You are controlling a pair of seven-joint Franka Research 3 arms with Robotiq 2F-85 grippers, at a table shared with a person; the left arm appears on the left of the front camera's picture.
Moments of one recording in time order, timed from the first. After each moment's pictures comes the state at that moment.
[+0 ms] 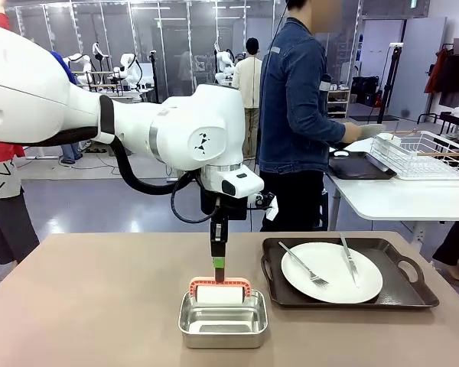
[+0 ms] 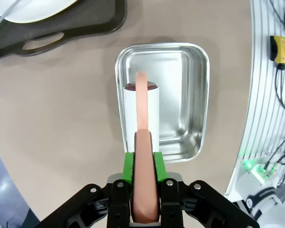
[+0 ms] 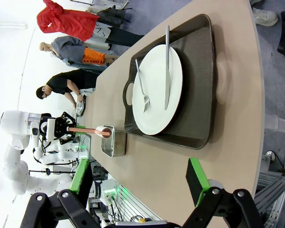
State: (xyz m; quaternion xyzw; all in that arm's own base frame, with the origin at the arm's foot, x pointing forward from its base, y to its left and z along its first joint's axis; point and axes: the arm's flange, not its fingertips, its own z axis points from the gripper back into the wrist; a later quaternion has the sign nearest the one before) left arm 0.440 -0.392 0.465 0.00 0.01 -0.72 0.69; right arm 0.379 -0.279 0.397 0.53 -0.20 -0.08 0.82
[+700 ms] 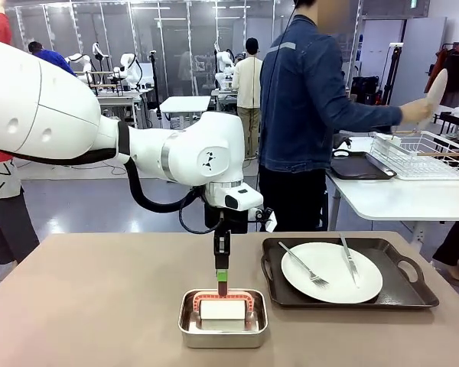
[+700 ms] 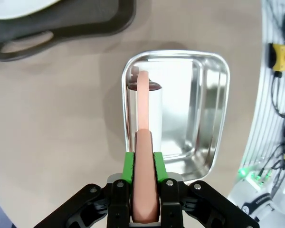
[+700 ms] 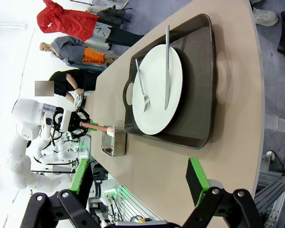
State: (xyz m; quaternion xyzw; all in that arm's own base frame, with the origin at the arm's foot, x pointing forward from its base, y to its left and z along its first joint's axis) left arm 0.475 -0.393 0.415 -0.05 0.04 -0.71 0.70; right arm 0.379 -0.279 0.397 0.53 -0.20 -0.08 0.82
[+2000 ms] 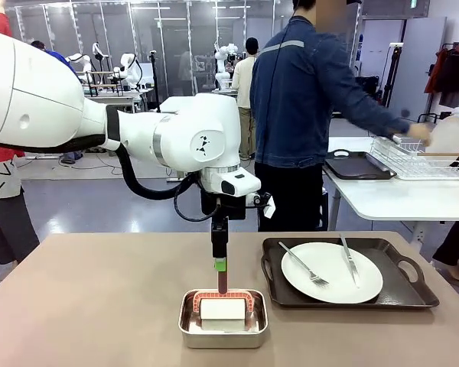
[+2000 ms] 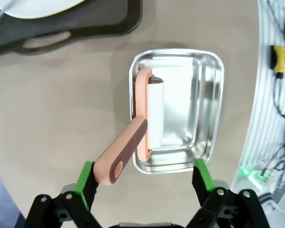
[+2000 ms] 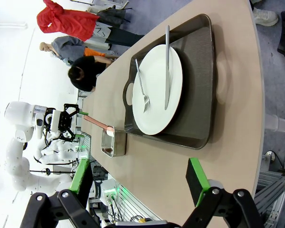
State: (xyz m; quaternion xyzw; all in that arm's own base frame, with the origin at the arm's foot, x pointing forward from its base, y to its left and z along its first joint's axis) left arm 0.467 -0.388 0.451 -0.03 0.02 -0.71 0.70; right arm 0.379 -0.279 0.397 0.53 -0.20 -0.08 0.82
